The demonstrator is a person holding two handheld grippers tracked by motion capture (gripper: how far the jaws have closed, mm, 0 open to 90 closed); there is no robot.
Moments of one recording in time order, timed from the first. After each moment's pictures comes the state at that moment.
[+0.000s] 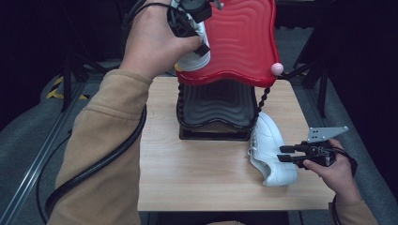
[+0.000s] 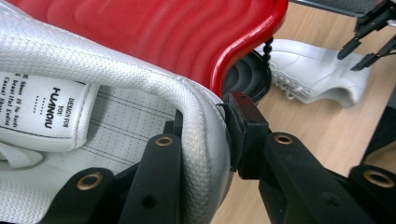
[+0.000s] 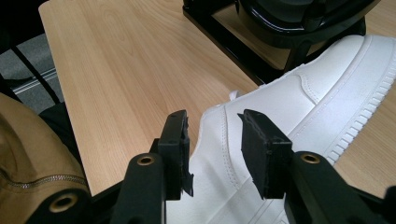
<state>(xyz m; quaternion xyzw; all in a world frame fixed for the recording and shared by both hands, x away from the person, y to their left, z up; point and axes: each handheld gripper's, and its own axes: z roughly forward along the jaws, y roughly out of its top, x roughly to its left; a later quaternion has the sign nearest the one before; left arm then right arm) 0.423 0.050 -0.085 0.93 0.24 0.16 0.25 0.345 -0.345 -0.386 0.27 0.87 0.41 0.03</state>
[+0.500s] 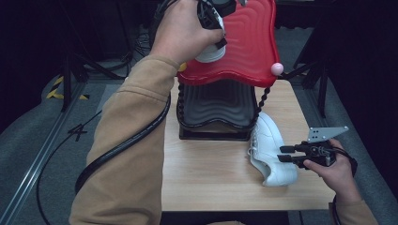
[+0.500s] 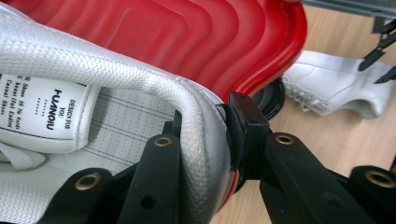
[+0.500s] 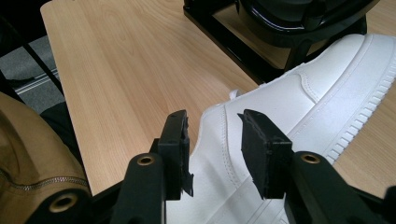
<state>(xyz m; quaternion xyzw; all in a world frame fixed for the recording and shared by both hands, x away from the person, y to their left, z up) 0.458 0.011 -0.094 0.93 0.22 0.17 0.23 0.345 -0.347 -0.387 0.27 0.87 0.41 0.02</state>
